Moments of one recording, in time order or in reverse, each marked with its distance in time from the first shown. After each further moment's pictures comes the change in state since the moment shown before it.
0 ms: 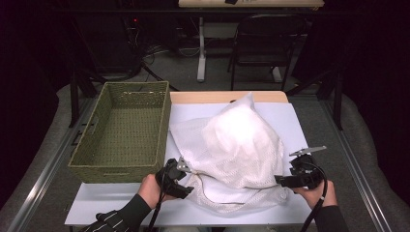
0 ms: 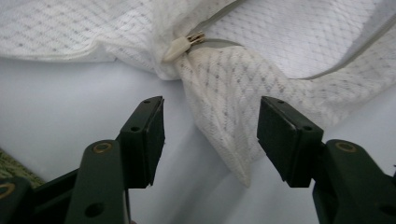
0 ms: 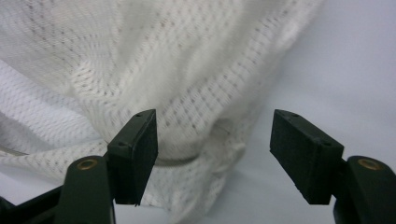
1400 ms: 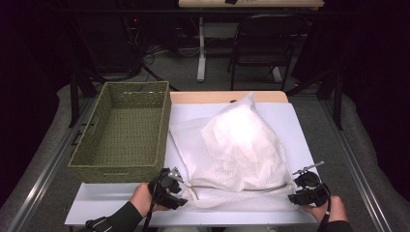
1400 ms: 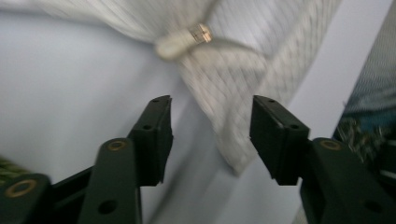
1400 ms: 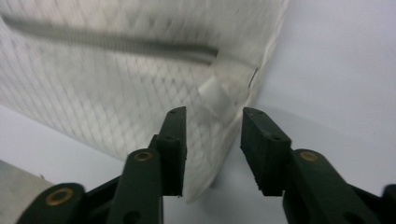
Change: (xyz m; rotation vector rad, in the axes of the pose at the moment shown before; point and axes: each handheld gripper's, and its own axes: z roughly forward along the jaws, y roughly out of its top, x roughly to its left) left arm -0.002 -0.025 -0.010 0.020 -0.131 -0.012; right arm -0.009 -0.043 0.013 0.222 -0.056 -0.004
